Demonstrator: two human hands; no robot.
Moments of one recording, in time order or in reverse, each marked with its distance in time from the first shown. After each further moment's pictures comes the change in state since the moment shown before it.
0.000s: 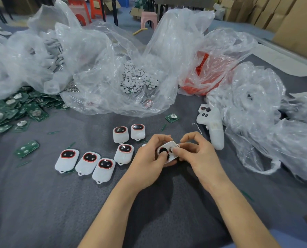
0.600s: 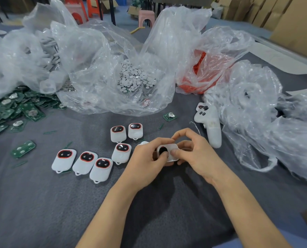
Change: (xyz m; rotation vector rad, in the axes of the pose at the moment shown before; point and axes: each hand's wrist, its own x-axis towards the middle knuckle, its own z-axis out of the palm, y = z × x) left_hand -0.004 0.004 -0.005 0.436 0.040 0.092; right_hand 0.005 -0.014 -0.006 -0.224 -0.187 0.053
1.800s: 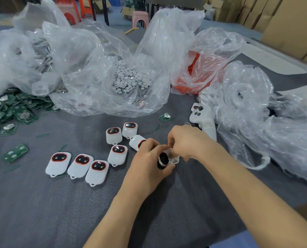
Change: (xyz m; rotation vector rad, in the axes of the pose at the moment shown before) left_hand -0.001 0.000 0.016 0.356 0.083 0.194; right_hand 0.037 -0.042 0.006 -1.184 -0.133 0.166
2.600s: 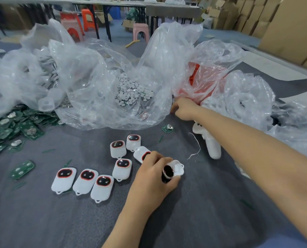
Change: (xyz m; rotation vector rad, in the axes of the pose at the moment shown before) left_hand -0.001 0.000 0.000 -0.011 0.010 -0.030; right_hand 0.123 0.033 -0.057 0.162 0.196 -0.056
